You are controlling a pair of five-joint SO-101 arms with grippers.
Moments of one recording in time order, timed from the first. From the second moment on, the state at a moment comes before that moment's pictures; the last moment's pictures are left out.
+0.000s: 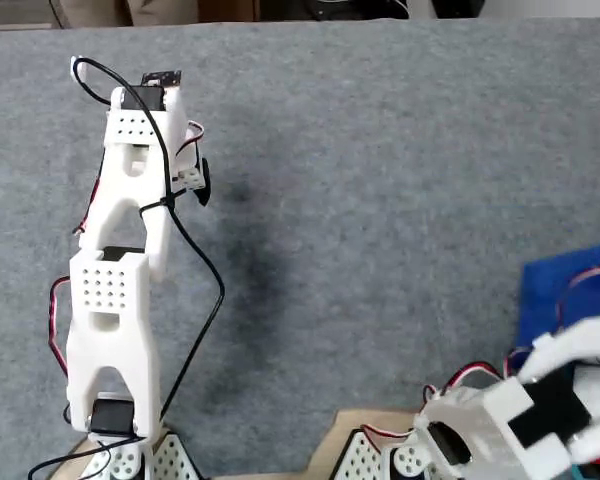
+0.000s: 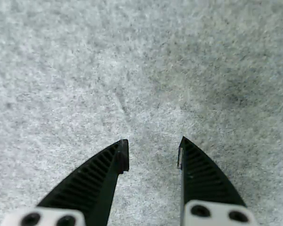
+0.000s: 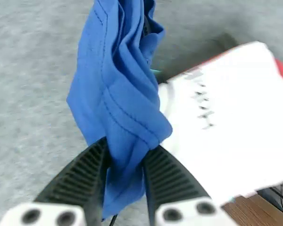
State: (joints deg) left arm -0.7 46.8 -49.2 98.5 0.9; right arm 59.7 -1.7 -25.5 101.3 0.4
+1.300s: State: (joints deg) left arm -0.7 46.8 -49.2 98.5 0.8; right arm 84.5 -2.0 -33.2 101.5 21.0
